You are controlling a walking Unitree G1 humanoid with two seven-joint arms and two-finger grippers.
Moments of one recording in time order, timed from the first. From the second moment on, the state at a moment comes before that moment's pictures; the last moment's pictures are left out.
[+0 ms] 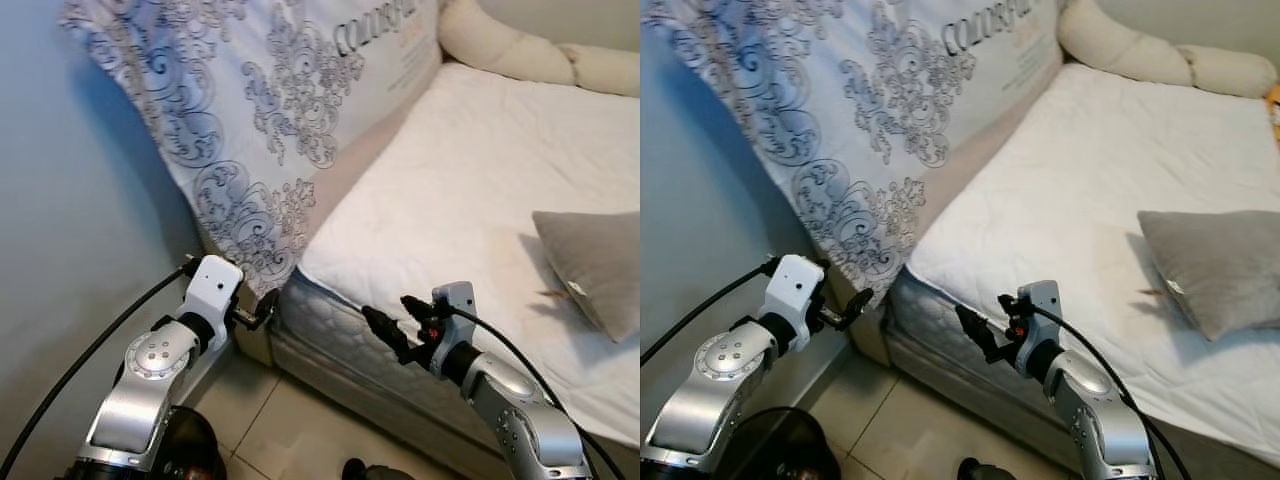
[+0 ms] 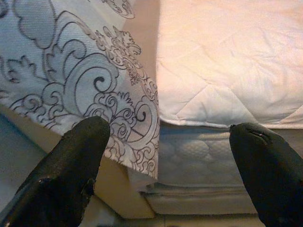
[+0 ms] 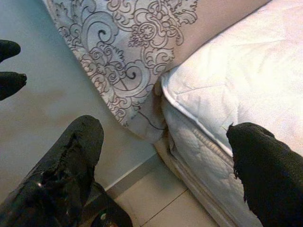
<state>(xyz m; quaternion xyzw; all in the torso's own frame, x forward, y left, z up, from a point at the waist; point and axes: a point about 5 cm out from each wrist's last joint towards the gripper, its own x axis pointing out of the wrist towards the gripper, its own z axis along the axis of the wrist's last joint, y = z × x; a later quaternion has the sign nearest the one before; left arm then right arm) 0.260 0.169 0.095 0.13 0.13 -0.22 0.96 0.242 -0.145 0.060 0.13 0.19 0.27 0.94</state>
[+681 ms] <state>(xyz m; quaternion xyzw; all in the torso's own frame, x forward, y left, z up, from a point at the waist) 0.259 0.178 0.096 0.14 0.12 -0.20 0.96 0.244 -0.141 0.058 0.13 0.18 0.26 0.94</state>
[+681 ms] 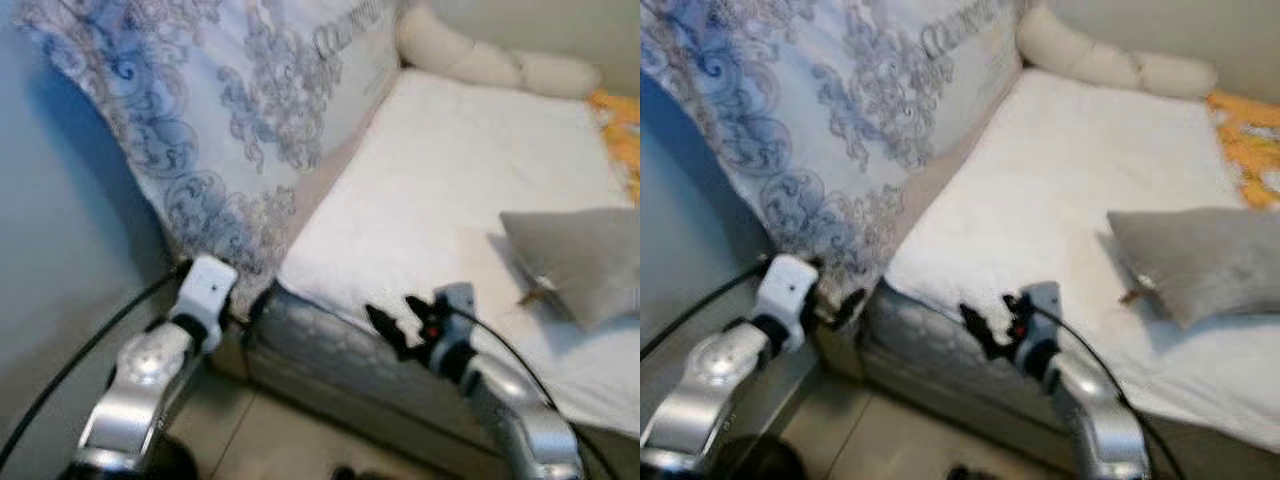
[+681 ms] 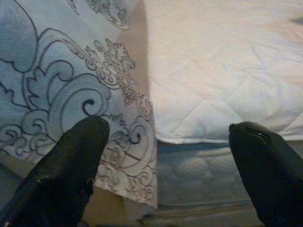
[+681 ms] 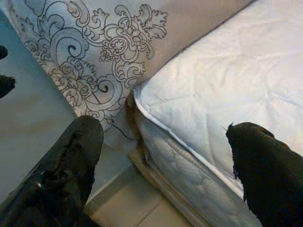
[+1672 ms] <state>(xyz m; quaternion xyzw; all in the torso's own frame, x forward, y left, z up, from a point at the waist) 0.265 0.167 0.096 0.13 0.10 -0.19 0.97 0.251 -0.155 0.053 0.09 0.17 0.18 0.96</state>
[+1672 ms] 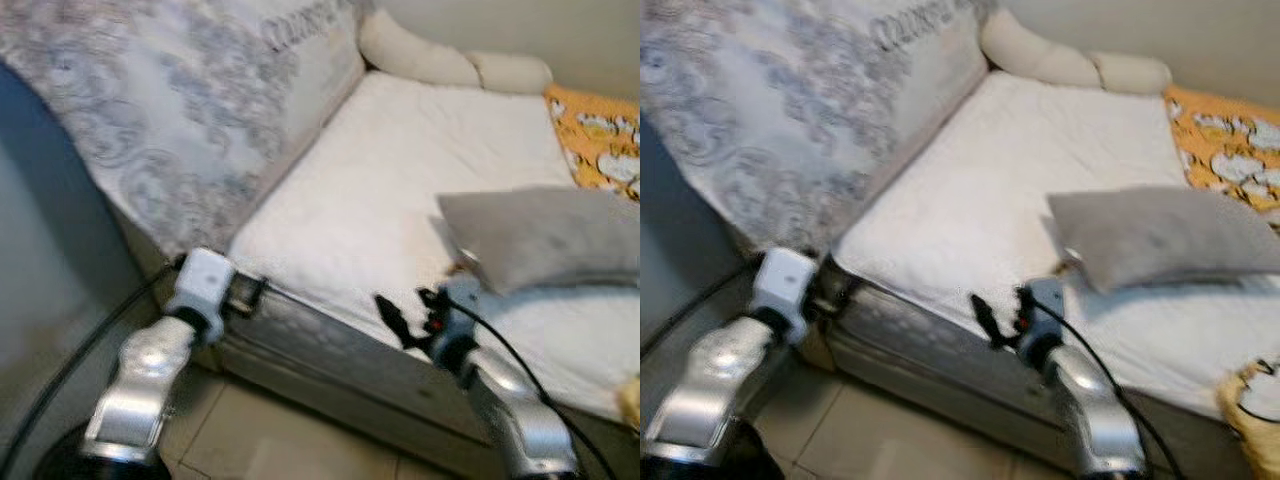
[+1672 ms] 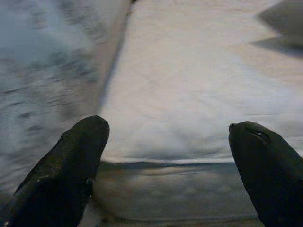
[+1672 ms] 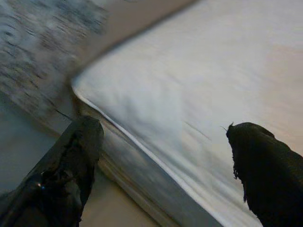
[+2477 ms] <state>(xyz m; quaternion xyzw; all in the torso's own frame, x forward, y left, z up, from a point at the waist) 0.277 0.176 0.100 0.11 0.10 -0.13 0.98 0.266 -0.151 0.064 0.08 0.14 0.15 0.98</state>
